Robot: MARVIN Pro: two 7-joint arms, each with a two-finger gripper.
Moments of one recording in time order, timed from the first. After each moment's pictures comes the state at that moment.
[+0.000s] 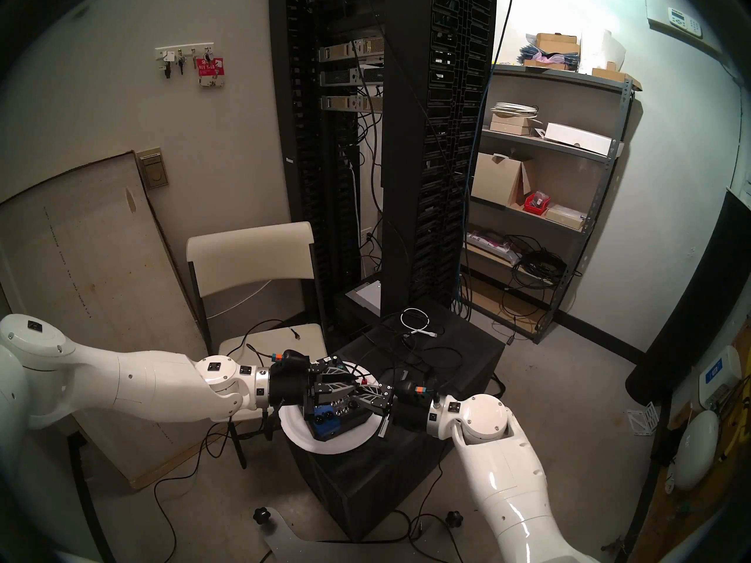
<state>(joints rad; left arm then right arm) 0.44 -0.87 0.47 -1.24 -1.42 -0.61 -0.64 -1.50 -1.41 1.50 -1.29 -0.04 -0.26 1.10</state>
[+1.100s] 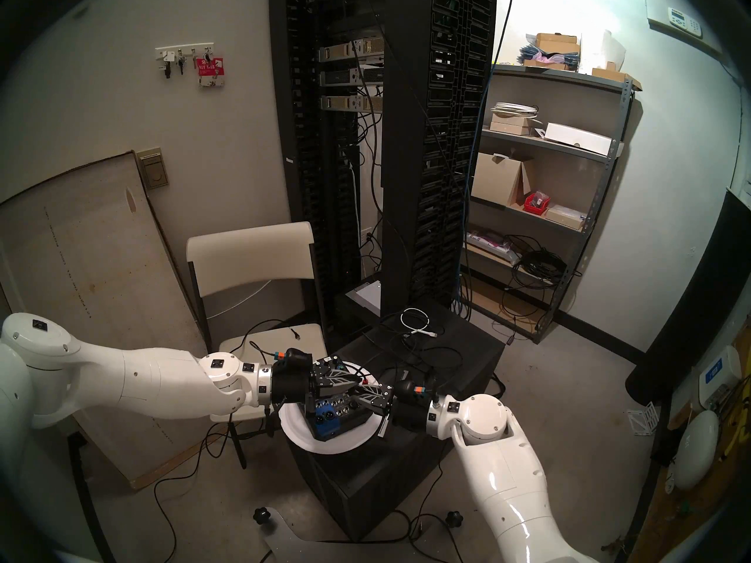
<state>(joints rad) 0.43 -0.90 0.48 -1.20 -1.41 -0.62 -0.67 -1.50 -1.41 1.50 -1.30 -0.07 -0.25 1.08</state>
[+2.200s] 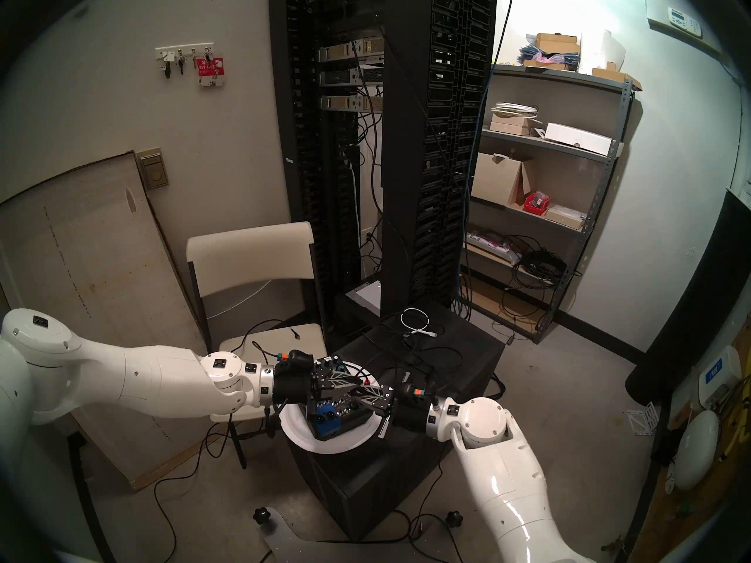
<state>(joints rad) 0.41 -0.91 0.50 -1.21 -1.38 -0.60 -0.62 -1.51 -1.41 1.50 -1.29 -0.10 -0.27 1.04</state>
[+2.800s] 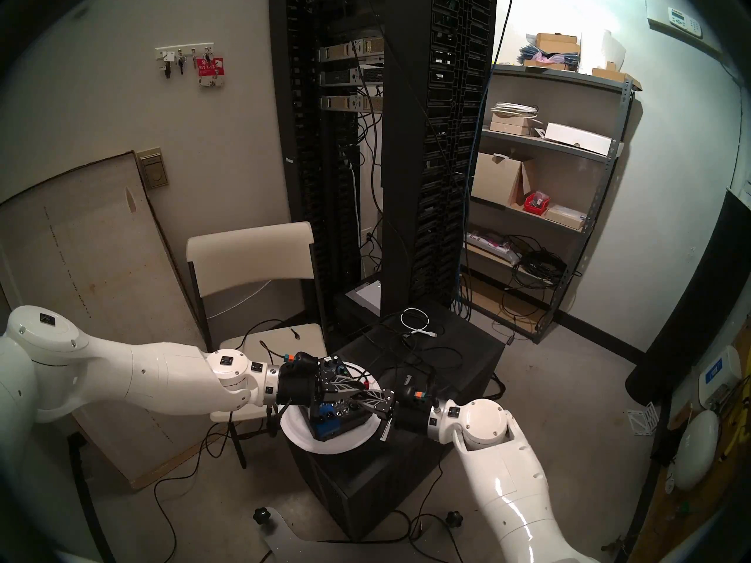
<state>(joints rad) 0.40 -0.94 0.52 -1.18 -1.37 -0.56 -0.64 -1.51 -1.40 1.49 -1.28 -0.11 -0.25 1.03</state>
